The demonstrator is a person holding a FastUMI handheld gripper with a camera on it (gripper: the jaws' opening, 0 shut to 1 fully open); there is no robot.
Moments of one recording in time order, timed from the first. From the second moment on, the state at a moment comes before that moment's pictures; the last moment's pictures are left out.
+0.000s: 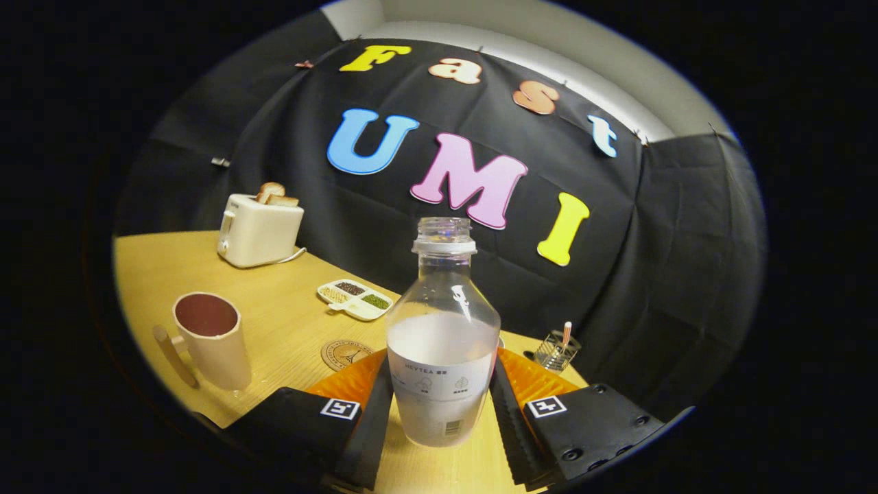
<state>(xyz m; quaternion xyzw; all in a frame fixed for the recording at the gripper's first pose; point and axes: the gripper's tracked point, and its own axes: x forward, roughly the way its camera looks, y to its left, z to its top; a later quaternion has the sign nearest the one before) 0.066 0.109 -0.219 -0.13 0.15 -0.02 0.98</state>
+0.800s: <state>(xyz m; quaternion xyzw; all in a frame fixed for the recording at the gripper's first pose) 0.054 0.193 -0.219 -0.50 0.15 0.08 0.85</state>
